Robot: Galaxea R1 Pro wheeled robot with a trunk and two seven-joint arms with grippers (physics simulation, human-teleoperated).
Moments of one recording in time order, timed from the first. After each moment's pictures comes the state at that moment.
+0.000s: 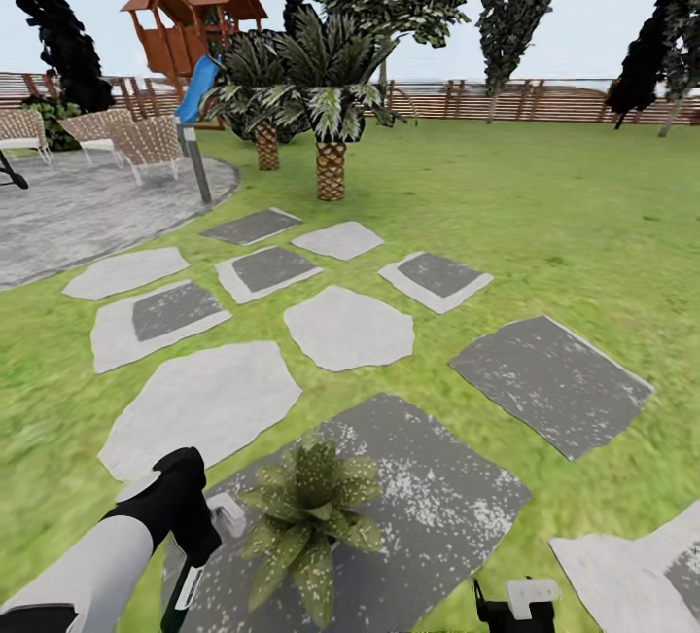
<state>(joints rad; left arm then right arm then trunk) -0.72 0.09 0.01 -0.51 -1.17 0.73 -1.16 -0.38 -0.04 -0.36 -0.12 0.48 -0.60 -0.14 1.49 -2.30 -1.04</state>
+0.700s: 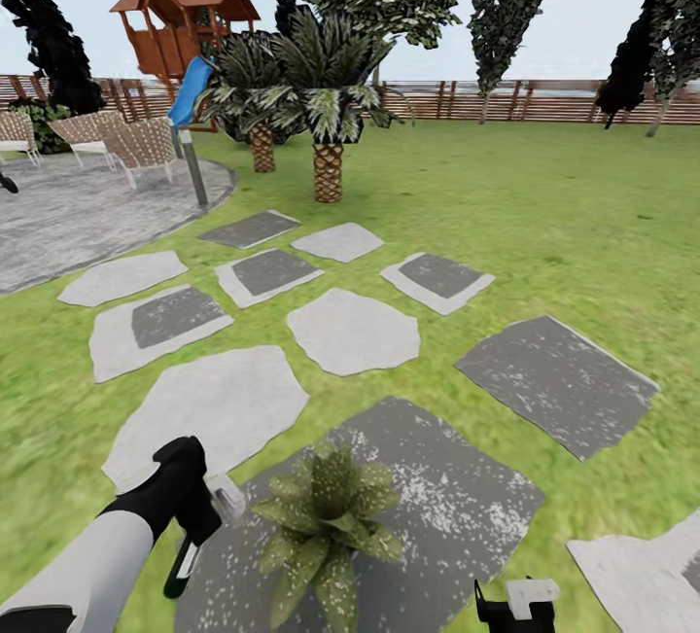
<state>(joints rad) -0.72 0.09 0.01 -0.59 -1.17 0.74 -1.10 -0.38 -0.04 -0.36 -0.12 0.48 -0.60 -0.14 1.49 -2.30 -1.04</state>
